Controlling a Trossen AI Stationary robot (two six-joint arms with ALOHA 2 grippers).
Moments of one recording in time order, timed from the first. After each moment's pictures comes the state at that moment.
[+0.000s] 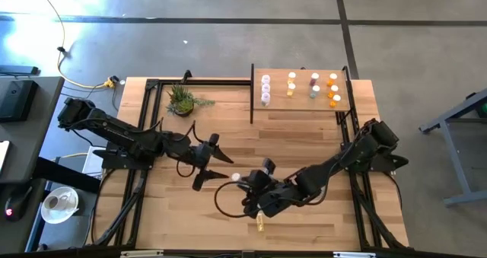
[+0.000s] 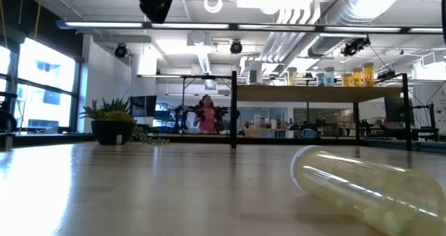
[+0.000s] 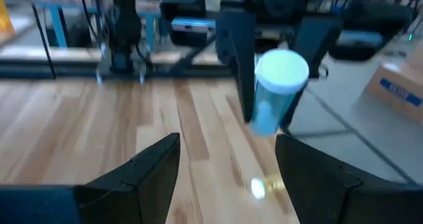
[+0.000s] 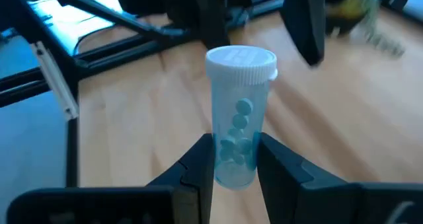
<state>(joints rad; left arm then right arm) -0.14 1.22 0.65 0.34 0.02 -0.13 0.53 1.83 1.55 -0.44 0.67 0.67</state>
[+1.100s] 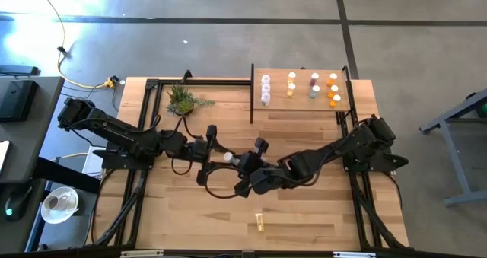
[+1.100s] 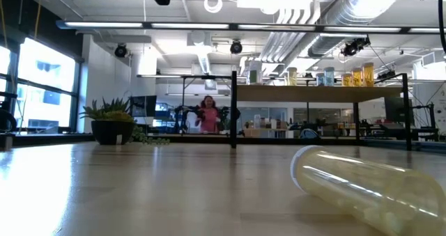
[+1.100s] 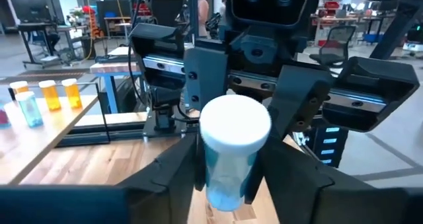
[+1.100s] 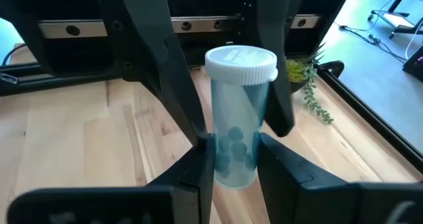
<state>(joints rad) -0.14 1.22 0.65 0.53 -0.13 0.02 0.41 1.83 1.62 -0.40 0.73 0.33</state>
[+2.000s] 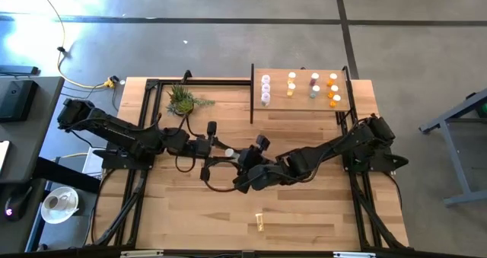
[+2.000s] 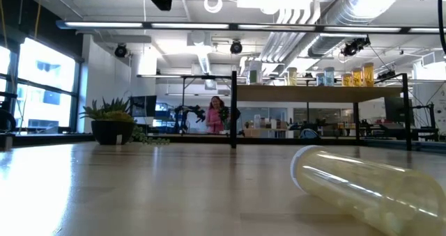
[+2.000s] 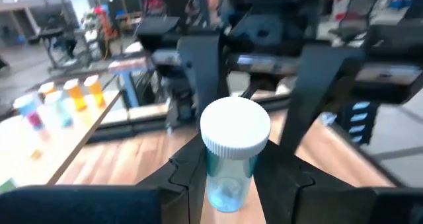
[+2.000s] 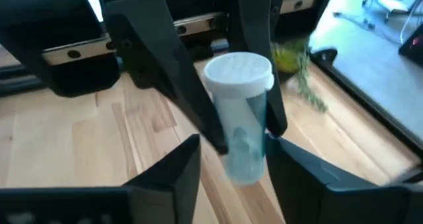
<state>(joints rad) -0.10 1.22 0.65 0.48 -0.14 0.13 0.39 1.83 1.62 -0.45 0.72 0.39</state>
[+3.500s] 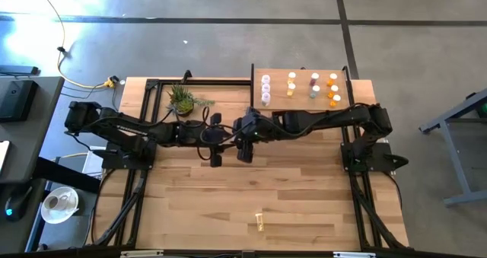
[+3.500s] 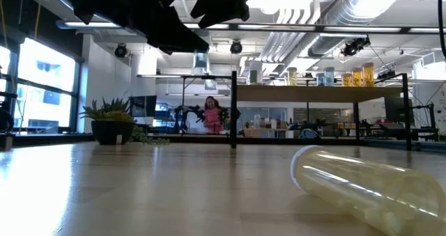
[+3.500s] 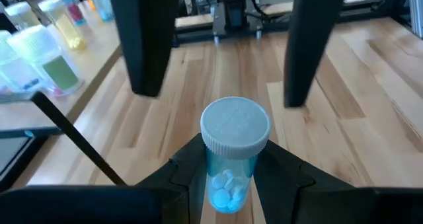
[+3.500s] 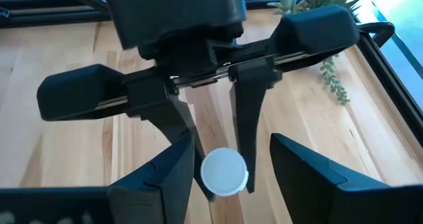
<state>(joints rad) 0.09 1.33 0.65 0.31 -0.14 0.13 0.06 1.79 1.62 -0.54 0.19 0.11</state>
